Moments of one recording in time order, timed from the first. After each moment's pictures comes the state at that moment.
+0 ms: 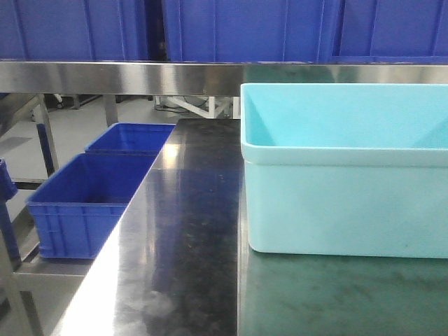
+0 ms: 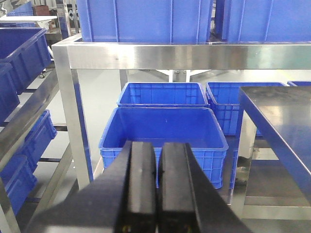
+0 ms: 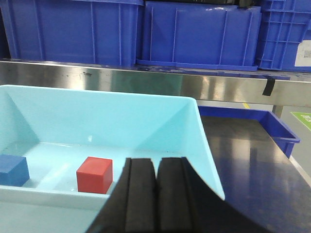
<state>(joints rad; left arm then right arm) -0.06 -0.01 0.01 0.01 0.13 -0.02 -0.01 -0.01 0.03 -0.05 0.02 0.05</state>
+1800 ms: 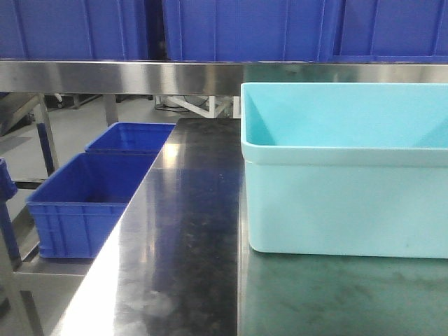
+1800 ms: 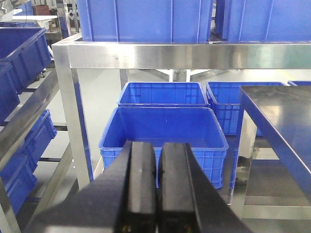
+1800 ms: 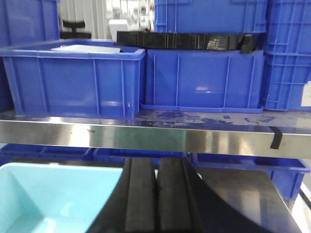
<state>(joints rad) -0.06 -0.01 0.01 0.01 0.13 -0.02 -0.01 0.53 -0.39 -0.05 -0.12 0.09</state>
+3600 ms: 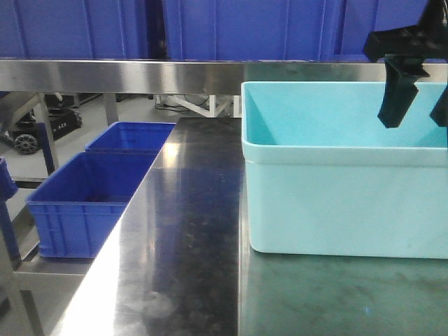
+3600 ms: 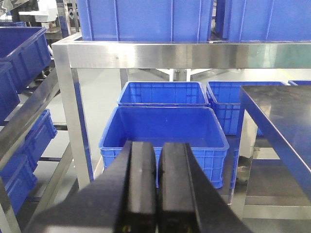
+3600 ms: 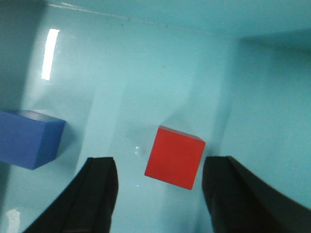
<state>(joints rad) -0.06 -0.01 0.01 0.01 0.13 -0.02 0.21 1.54 -1.16 0.01 0.82 0.14</state>
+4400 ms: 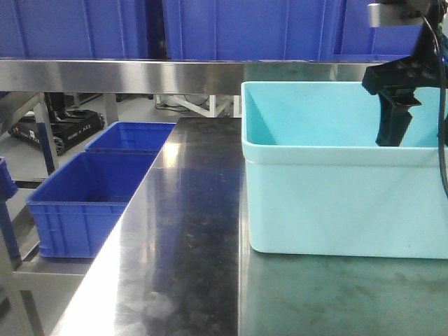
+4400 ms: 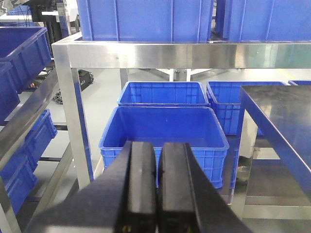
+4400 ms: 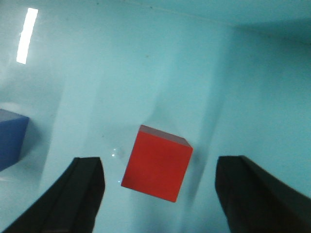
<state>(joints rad) -0.06 -0.01 0.01 0.01 0.13 -0.02 0.21 1.60 -1.16 -0.05 0.82 0.14</state>
